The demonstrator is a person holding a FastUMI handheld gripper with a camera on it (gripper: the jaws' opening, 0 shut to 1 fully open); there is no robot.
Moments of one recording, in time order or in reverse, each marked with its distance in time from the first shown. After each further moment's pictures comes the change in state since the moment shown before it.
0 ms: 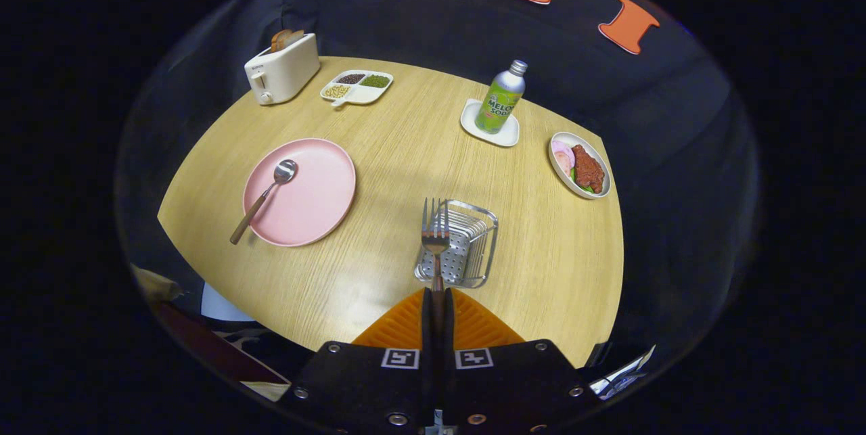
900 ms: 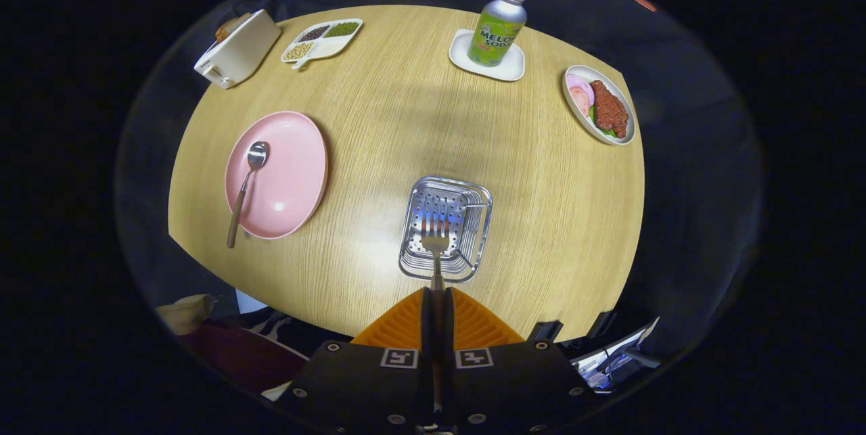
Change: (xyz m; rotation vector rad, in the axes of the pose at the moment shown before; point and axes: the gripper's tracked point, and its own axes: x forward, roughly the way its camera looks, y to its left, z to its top) arm 0.029 -0.009 0.001 0.062 0.390 0.074
